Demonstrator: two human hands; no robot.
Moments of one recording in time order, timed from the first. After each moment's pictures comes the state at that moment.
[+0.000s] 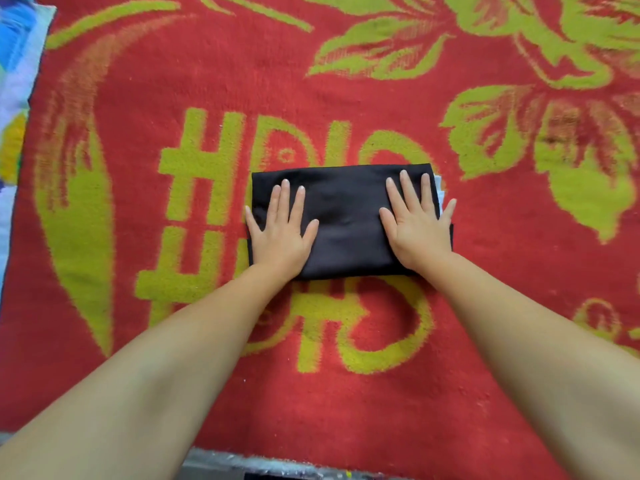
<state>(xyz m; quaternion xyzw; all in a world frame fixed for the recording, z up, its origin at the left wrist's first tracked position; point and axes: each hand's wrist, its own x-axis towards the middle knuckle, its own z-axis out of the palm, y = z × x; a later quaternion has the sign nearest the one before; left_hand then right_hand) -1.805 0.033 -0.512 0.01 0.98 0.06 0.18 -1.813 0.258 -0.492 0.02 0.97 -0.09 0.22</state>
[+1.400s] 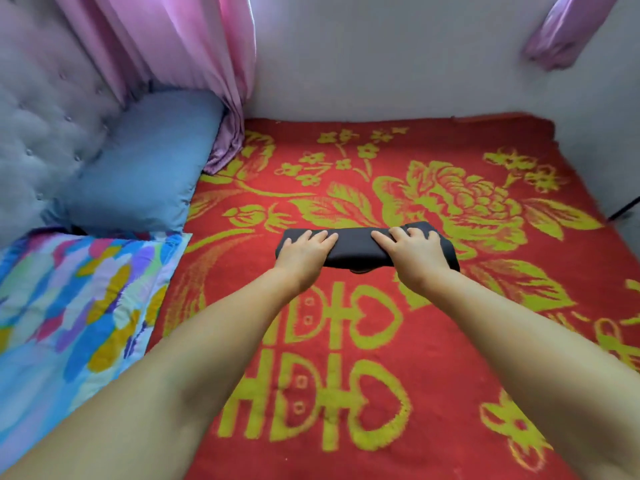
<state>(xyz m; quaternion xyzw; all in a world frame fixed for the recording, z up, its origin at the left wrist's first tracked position) -1.878 0.029 -0.162 0.21 0.97 0.00 0.12 -1.849 0.238 -0.147 -0.07 0.99 0.12 0.10</state>
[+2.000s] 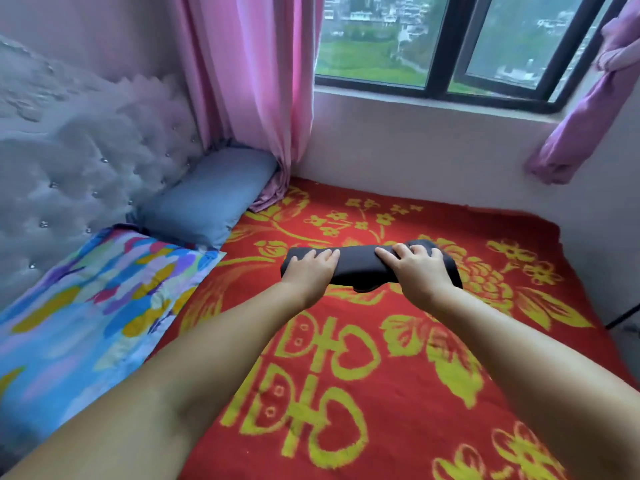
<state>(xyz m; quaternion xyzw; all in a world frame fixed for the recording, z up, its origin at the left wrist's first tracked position) -1.769 0.079 -0.038 0.12 0.99 -0.01 0.05 -1.781 0.290 -0.016 -0.17 0.97 0.16 -0.01</state>
